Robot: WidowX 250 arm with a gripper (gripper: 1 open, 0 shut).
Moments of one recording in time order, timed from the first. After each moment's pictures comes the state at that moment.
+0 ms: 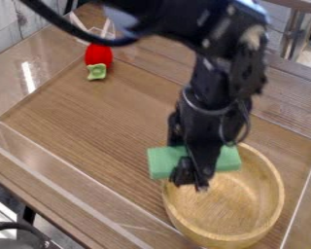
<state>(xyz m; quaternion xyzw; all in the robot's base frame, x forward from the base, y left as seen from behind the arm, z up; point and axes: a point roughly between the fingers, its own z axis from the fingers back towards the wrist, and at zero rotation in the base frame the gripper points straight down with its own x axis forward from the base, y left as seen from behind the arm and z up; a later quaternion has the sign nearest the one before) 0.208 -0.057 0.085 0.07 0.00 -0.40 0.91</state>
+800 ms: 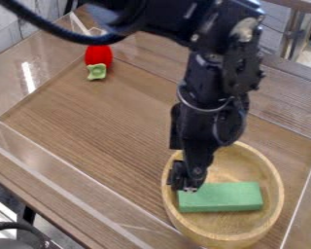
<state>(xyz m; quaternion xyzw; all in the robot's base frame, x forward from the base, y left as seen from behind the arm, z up) 0.206 -0.061 0.087 0.06 -0.02 -0.47 0.88</state>
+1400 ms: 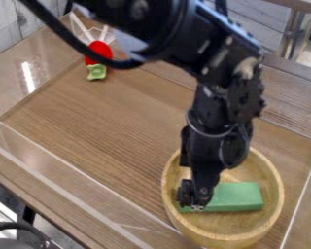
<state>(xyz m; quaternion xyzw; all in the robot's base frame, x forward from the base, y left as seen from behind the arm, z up) 0.213 -0.073 0.055 0.05 -0.02 -0.49 0.87</state>
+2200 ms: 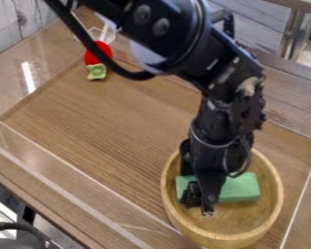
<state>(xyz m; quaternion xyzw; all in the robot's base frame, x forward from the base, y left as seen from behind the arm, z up) 0.216 -0.070 0.041 0.06 0.00 -0.44 0.90</state>
